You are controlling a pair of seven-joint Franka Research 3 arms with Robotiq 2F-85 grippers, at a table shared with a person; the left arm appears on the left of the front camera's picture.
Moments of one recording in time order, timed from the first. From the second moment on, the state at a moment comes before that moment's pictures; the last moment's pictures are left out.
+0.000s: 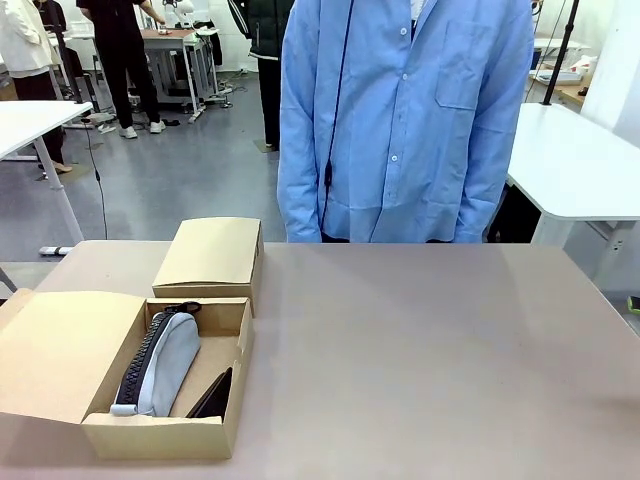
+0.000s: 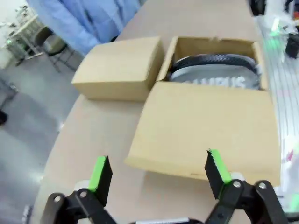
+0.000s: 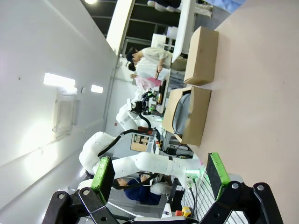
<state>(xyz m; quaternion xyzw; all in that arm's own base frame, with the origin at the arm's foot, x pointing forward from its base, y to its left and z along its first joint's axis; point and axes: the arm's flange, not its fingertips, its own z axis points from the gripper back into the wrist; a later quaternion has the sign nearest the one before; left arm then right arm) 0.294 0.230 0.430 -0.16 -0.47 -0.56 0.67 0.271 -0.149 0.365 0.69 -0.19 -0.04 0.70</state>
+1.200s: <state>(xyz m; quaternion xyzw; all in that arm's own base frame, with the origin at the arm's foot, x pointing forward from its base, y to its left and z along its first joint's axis) 0.366 0.213 0.305 -0.08 -0.30 -0.58 0.75 0.271 -0.149 0.365 0.69 -0.19 -0.04 0.70</state>
